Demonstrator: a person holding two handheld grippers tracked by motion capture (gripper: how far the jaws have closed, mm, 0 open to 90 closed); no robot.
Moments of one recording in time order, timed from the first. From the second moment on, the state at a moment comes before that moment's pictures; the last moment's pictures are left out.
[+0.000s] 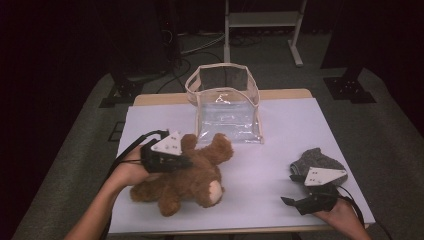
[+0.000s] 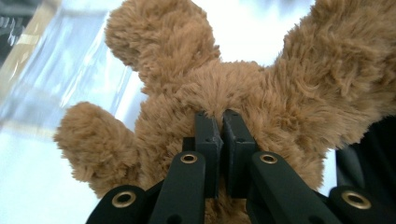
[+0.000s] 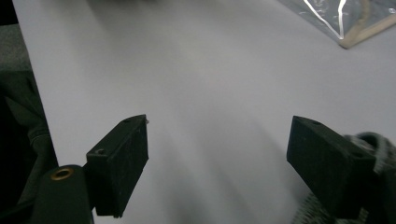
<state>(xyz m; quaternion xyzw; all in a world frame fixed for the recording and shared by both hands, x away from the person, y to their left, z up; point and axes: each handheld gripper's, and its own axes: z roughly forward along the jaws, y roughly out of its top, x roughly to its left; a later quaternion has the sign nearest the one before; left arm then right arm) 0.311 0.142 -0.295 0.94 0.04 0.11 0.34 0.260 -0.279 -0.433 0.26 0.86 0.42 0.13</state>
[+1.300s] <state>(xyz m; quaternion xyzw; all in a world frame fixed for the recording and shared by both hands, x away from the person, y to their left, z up) 0.319 0.061 -0.308 0.94 -0.02 0.06 0.35 0.296 -0.335 -0.418 0.33 0.86 0.37 0.16</state>
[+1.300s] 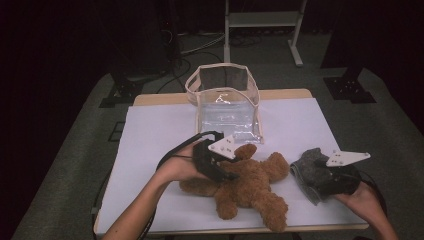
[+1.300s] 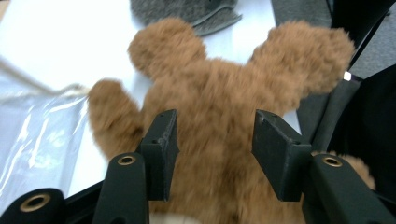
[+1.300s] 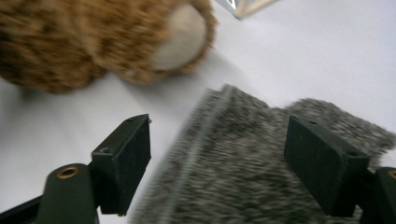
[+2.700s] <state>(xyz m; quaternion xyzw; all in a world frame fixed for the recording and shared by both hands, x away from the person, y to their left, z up) 0.327 0.125 -0.359 0.95 0.09 0.04 0.31 0.294 -0.349 -0.396 0.29 0.84 0.44 0.10</state>
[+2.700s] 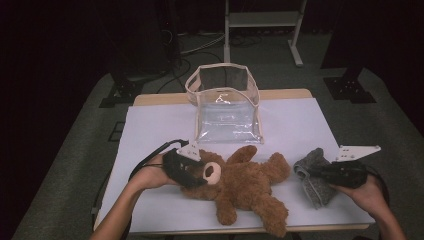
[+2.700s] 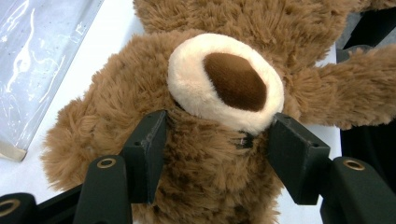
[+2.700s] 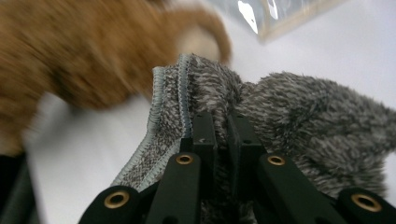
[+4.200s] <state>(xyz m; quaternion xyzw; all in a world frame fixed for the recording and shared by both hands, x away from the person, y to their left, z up) 0.313 0.108 -0.360 0.95 0.08 0.07 0.30 0.274 -0.214 -0.358 0.09 0.90 0.43 0.07</state>
